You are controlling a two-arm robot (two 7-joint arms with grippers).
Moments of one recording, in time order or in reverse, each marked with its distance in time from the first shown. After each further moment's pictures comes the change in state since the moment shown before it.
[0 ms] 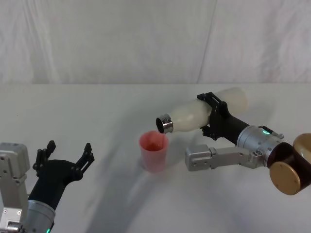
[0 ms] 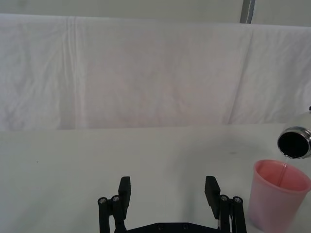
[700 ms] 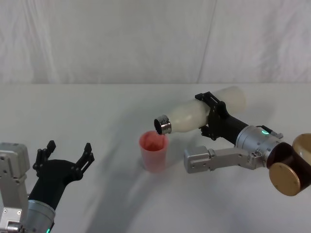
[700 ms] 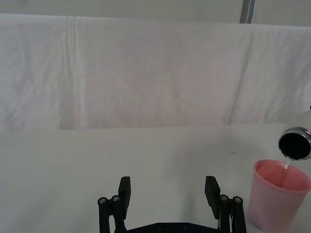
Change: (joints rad) left arm 0.000 0.000 0.000 0.000 0.000 0.000 0.000; right arm -0.005 0.008 -0.007 -0.028 -0.015 0.006 0.005
